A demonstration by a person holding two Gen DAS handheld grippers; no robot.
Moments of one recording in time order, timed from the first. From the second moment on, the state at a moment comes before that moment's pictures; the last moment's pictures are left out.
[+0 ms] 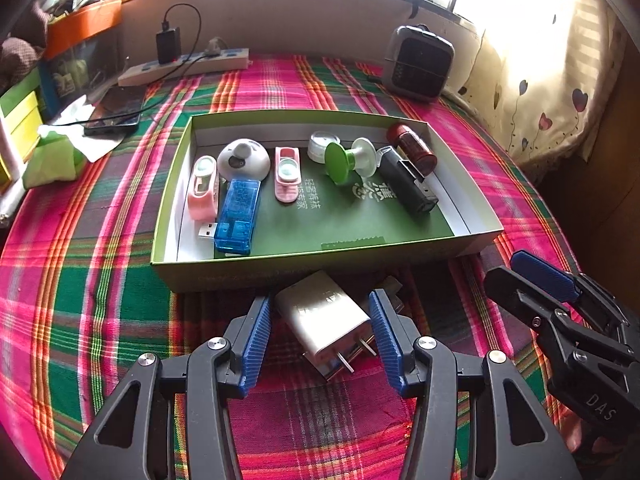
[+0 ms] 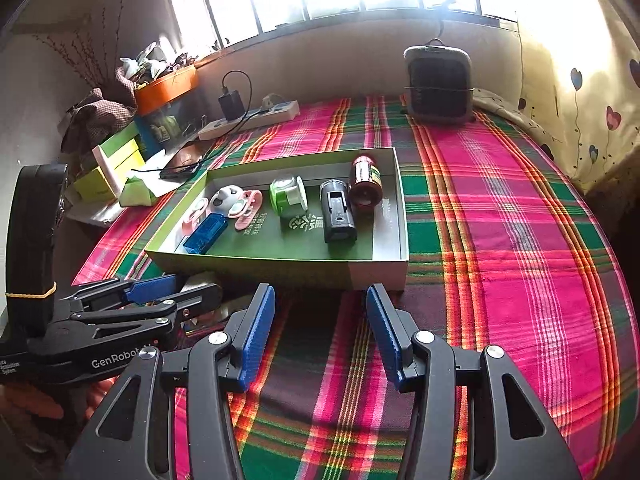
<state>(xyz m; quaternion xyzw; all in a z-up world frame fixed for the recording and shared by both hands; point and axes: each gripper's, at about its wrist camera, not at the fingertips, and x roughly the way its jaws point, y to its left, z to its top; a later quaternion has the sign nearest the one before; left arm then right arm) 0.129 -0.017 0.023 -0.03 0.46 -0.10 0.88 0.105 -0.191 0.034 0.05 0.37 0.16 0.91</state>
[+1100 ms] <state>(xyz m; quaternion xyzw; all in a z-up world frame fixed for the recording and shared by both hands) 0.112 0.039 0.015 -0.05 0.45 -0.07 0.89 0.108 -0.135 0.017 0.01 0.42 0.18 0.89</state>
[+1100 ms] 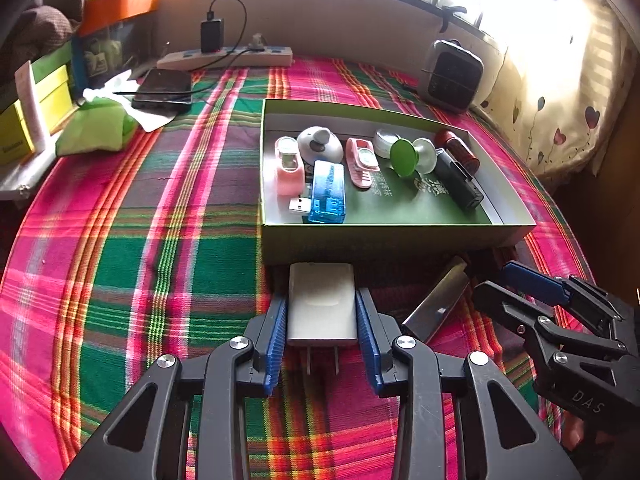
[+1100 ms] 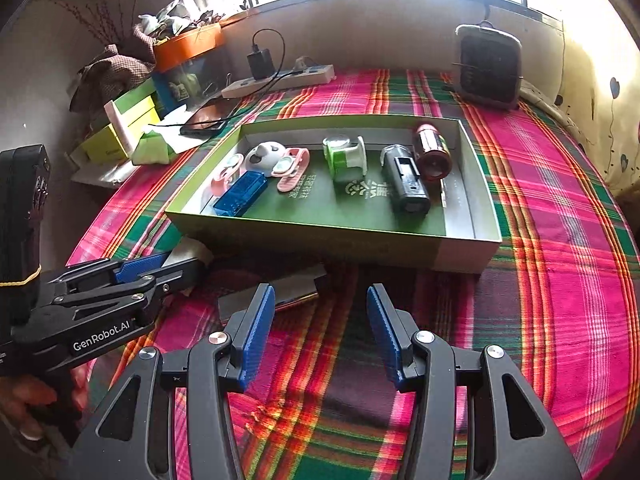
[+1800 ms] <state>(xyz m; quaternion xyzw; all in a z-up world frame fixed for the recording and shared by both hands) 0.104 0.060 0.012 -0.09 0.44 -0.10 0.89 0.117 -0.090 0.003 -0.02 0.44 0.08 0.89</state>
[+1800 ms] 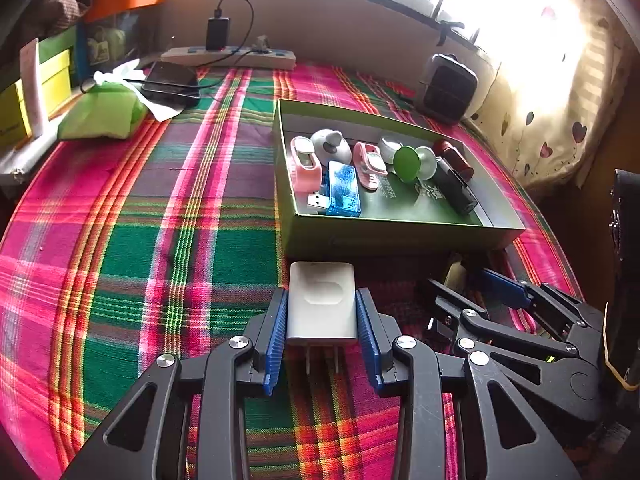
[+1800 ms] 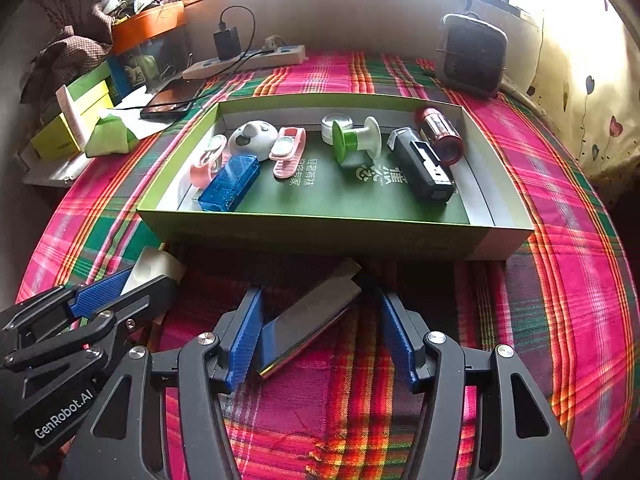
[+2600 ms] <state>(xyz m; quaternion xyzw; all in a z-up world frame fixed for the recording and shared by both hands) 0.102 0.056 0.012 -0.07 0.43 -0.10 0.89 0.099 -0.123 0.002 -0.02 0.43 0.07 0.90</state>
